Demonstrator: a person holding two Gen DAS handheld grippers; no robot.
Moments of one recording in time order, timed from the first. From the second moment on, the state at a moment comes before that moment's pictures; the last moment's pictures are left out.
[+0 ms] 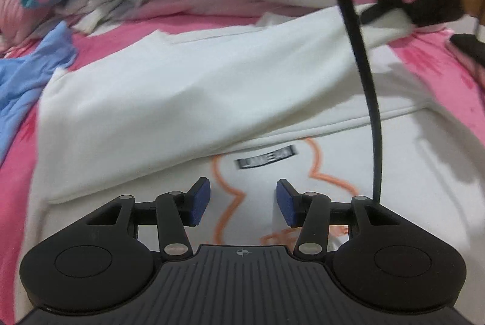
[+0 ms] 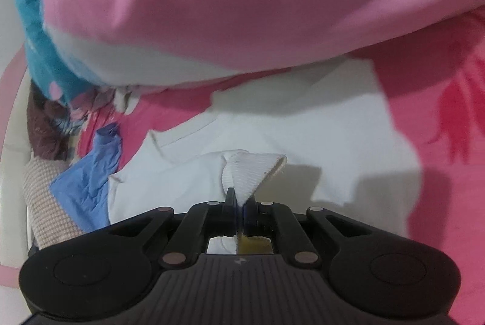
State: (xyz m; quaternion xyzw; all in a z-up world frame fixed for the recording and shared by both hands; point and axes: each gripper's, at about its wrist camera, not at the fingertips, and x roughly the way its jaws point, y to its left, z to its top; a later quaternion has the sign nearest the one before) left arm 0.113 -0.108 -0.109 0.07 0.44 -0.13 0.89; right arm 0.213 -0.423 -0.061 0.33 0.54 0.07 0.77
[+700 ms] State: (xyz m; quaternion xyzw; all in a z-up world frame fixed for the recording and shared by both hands) left arm 0.110 -0.029 -0.101 0.05 0.46 0.00 0.89; right arm 0.182 -0.443 -0.085 0.31 0.58 0.03 0.75
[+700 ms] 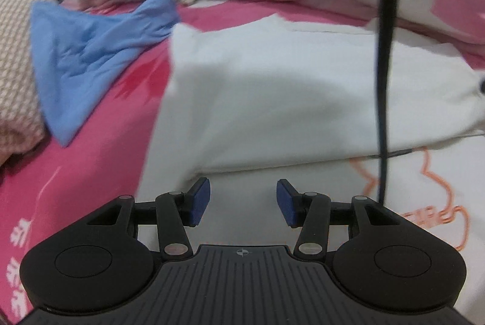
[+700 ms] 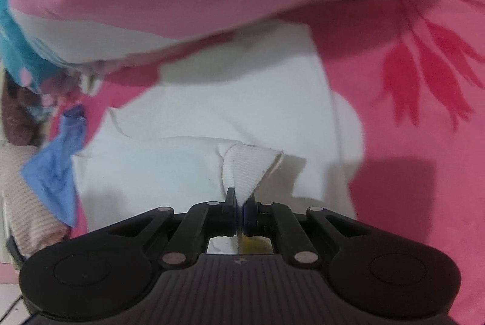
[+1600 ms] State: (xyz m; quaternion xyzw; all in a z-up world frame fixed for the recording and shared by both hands) left arm 0.106 0.005 -0.104 0.02 0.47 0.02 0.88; right arm 0.183 -0.427 -0.046 0.19 0.52 0.07 0.83
